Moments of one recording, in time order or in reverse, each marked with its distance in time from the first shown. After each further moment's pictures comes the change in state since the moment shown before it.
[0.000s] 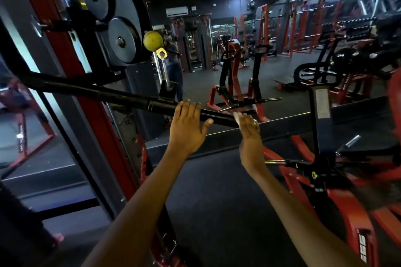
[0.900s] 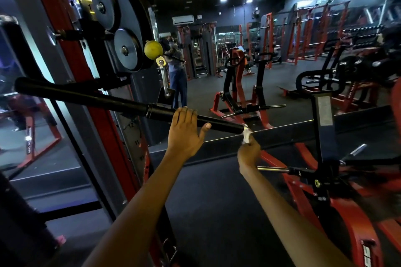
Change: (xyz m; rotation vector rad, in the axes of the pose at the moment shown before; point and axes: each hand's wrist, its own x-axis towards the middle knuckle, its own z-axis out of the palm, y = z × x) left_hand -0.007 -0.001 -0.003 0.005 -0.032 -0.059; right_hand 0.008 -0.021 0.000 0.755 0.122 0.968
